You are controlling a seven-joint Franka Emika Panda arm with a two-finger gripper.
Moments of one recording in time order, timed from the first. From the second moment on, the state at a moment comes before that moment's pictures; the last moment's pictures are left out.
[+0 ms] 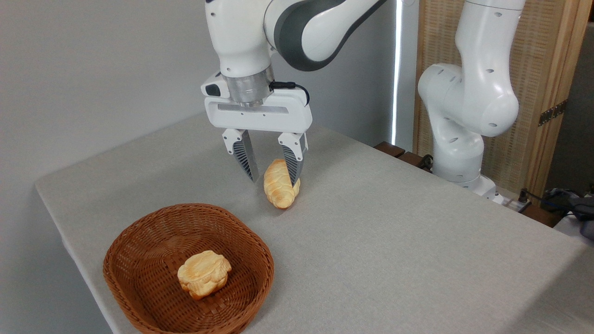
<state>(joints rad) -0.32 -0.24 0.01 -2.24 -0.06 1.93 -0.02</state>
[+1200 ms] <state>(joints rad) -0.40 -0.18 -0.07 -2.32 0.02 1.99 -0.06</state>
